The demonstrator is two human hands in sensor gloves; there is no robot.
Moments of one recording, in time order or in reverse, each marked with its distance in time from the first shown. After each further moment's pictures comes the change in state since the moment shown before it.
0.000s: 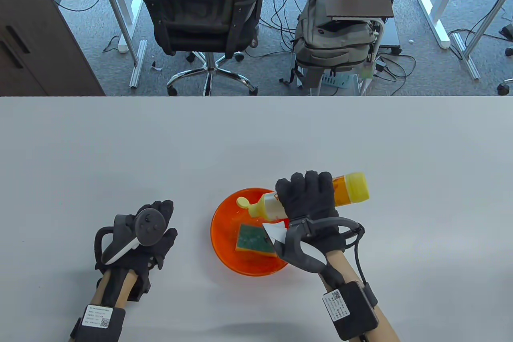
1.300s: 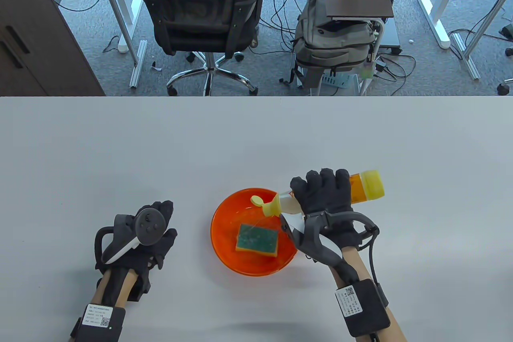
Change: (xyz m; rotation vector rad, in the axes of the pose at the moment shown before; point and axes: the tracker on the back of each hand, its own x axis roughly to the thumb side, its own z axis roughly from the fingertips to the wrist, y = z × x) left_hand -0.001 -0.002 -0.001 -0.013 0.004 0.001; right_hand -0.042 0.021 -0.001 0.117 0.108 -0.024
